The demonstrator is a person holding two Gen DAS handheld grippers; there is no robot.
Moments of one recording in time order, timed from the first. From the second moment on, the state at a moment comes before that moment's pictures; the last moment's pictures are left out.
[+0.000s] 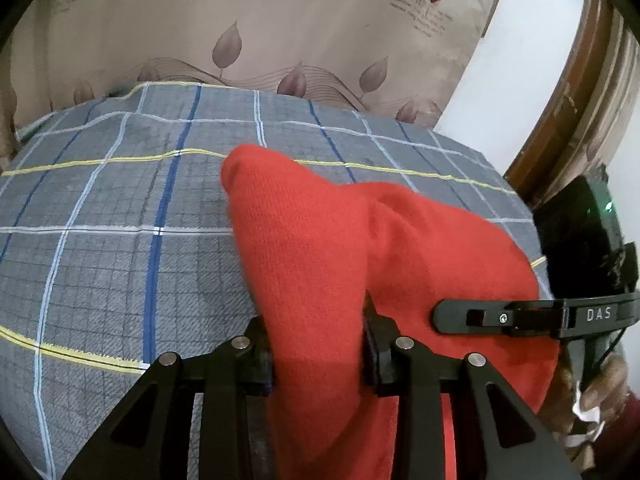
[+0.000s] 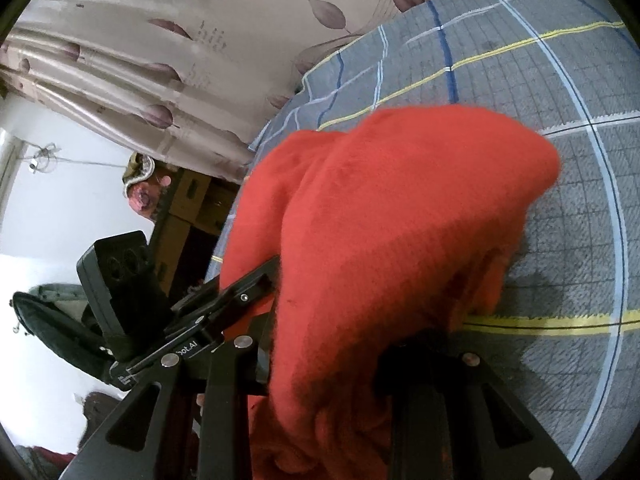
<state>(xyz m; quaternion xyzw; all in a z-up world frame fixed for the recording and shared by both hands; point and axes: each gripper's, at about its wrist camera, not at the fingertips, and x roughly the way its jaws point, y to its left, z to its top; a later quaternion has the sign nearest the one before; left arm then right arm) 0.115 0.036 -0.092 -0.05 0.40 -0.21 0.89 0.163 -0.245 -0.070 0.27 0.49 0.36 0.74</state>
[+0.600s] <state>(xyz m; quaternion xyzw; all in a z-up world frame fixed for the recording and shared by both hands) 0.097 0.030 -0.109 0.00 0.34 -0.16 0.93 0.140 -0.256 -0.078 0.15 0.46 0.31 0.82</state>
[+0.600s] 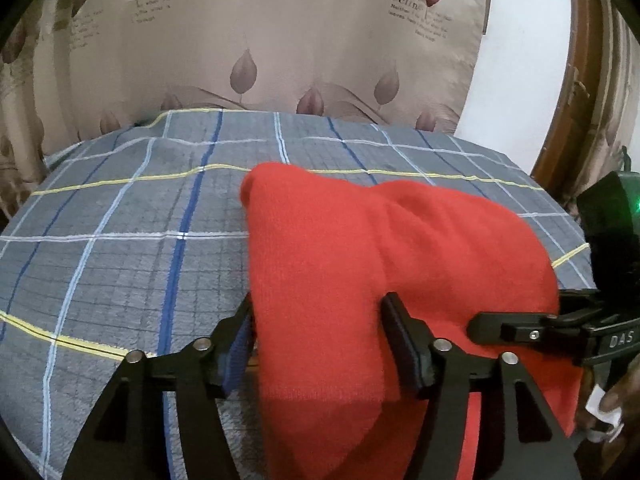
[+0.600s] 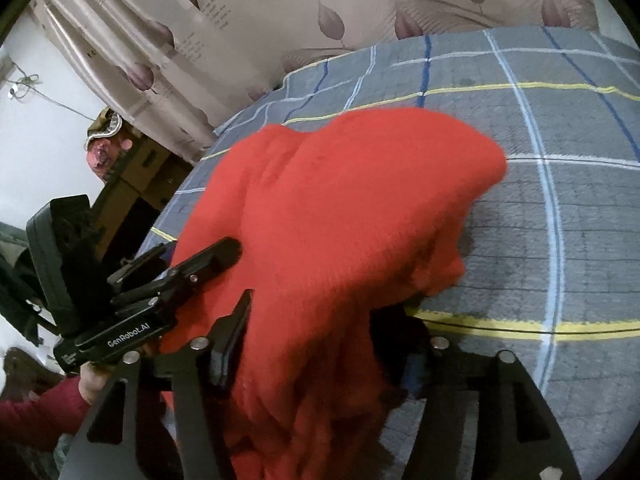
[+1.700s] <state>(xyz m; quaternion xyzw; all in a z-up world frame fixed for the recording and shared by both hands) 0.022 0.039 -0.012 0.00 0.16 -0.10 0.98 0.041 -0.269 -0.002 0.12 0.33 0.26 0.90</state>
